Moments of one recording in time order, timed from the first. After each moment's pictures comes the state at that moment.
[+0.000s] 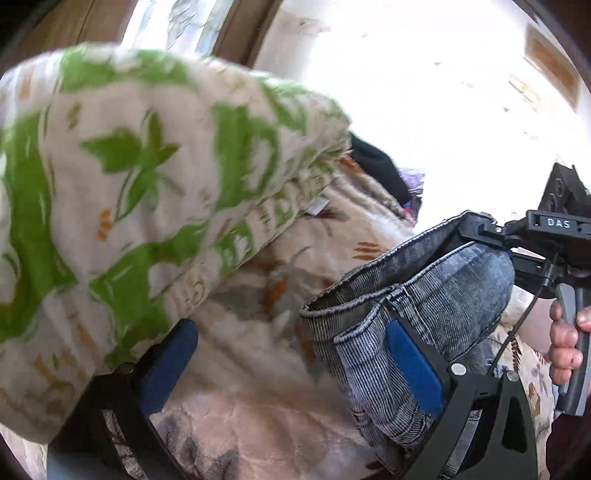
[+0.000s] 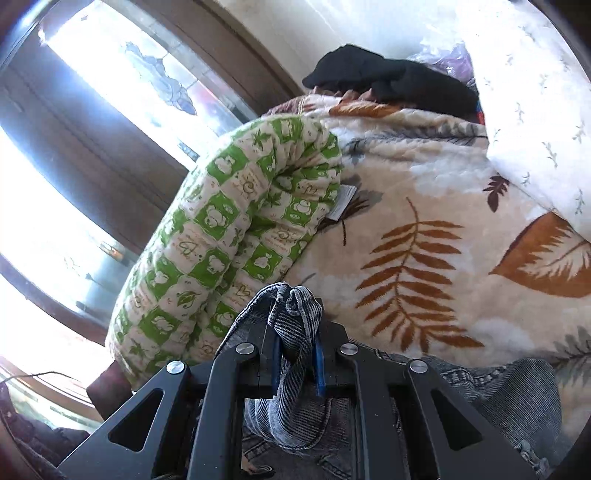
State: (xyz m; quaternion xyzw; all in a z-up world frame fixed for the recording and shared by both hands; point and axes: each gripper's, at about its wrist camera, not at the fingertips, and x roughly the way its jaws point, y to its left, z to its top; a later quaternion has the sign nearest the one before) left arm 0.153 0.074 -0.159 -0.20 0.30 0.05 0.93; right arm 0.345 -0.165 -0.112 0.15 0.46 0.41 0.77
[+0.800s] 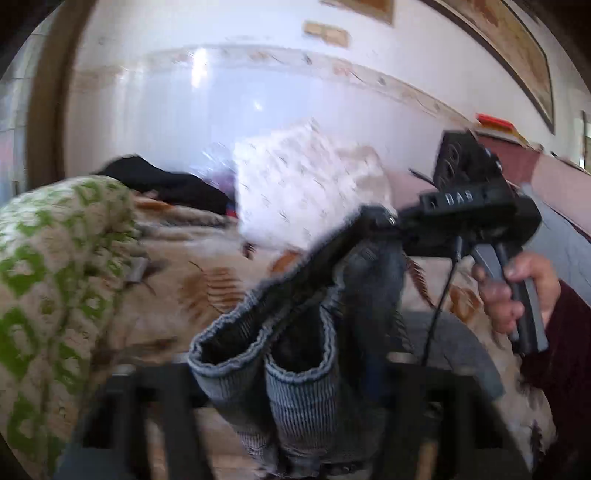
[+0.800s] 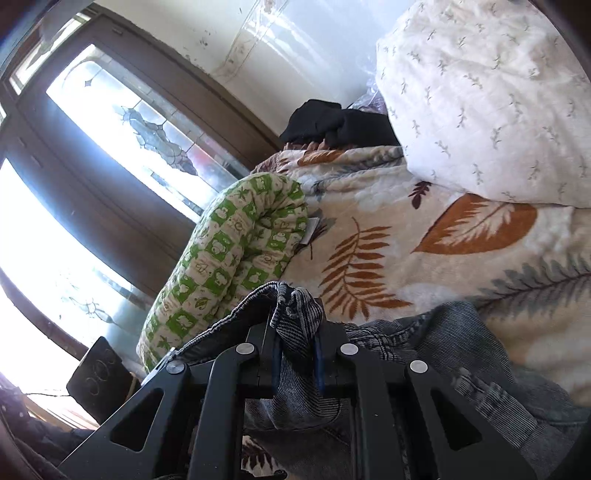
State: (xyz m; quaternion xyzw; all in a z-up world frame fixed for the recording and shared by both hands) left arm 0.179 -0.044 -0.091 -0.02 0.26 -0.25 0.93; right arm 0.297 -0.286 -0.103 0.24 0.40 0.38 0.80
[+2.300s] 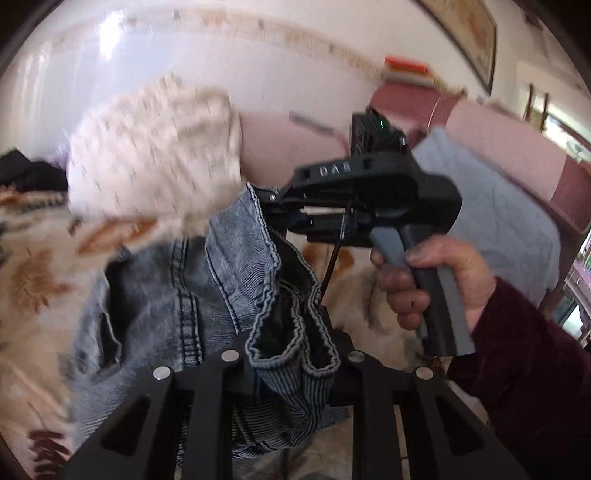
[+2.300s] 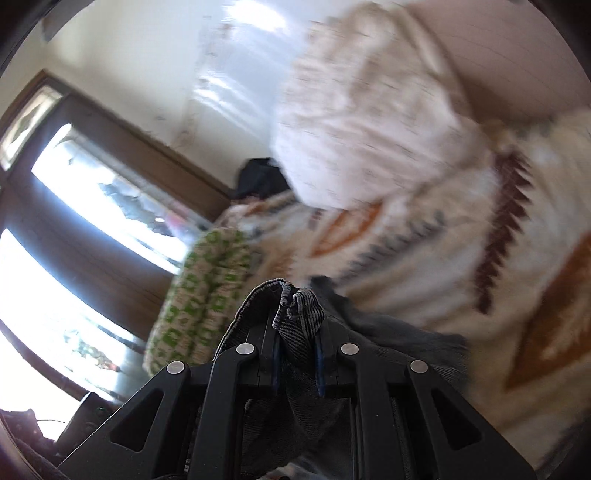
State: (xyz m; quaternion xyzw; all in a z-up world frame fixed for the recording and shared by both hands) left arm 0.118 -0.258 -0.110 0.01 0.34 -0.38 0.86; right arm 0.242 -0.478 -0.157 0.35 0.40 0.28 0.80
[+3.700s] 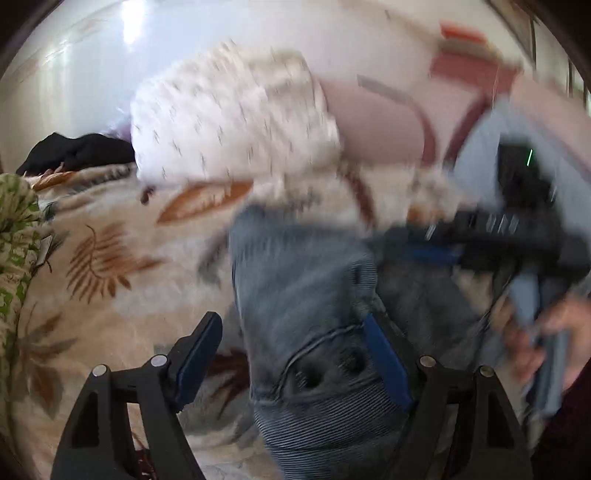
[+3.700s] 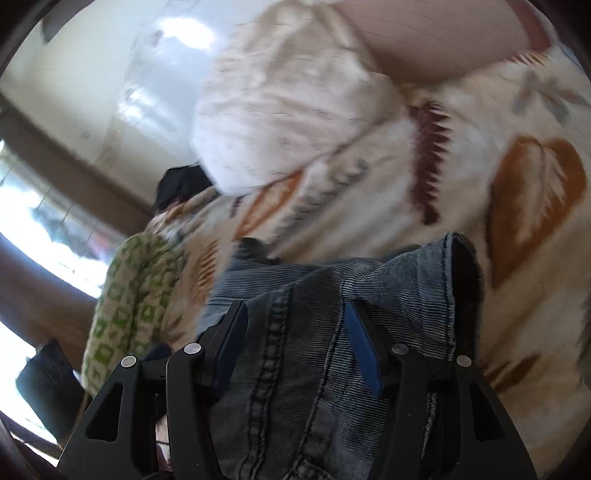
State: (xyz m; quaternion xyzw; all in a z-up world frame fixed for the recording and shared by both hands) left arm 0.179 -0.186 -0.153 0.09 0.38 -0.28 0.88; right arm 0.196 -0.437 -0.189 0.33 0.40 0.10 0.85
